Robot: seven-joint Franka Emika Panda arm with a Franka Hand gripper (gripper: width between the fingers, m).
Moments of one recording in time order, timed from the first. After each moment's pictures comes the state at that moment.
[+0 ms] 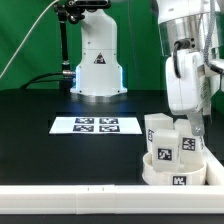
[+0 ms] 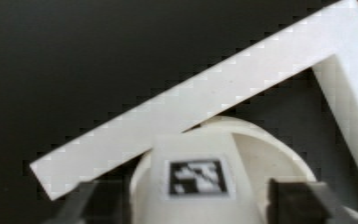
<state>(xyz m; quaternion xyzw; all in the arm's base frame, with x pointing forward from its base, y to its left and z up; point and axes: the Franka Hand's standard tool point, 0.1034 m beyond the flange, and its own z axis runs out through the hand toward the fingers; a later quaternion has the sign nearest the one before) 0.594 0.124 0.081 -0.50 0.86 0.04 0.11</state>
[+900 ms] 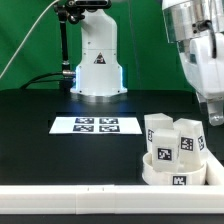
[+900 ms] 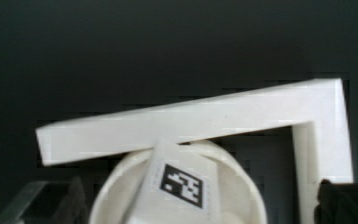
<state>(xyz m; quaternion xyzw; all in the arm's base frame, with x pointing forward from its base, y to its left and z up) 0.600 0.130 0.102 -0.69 0.72 0.03 0.12</state>
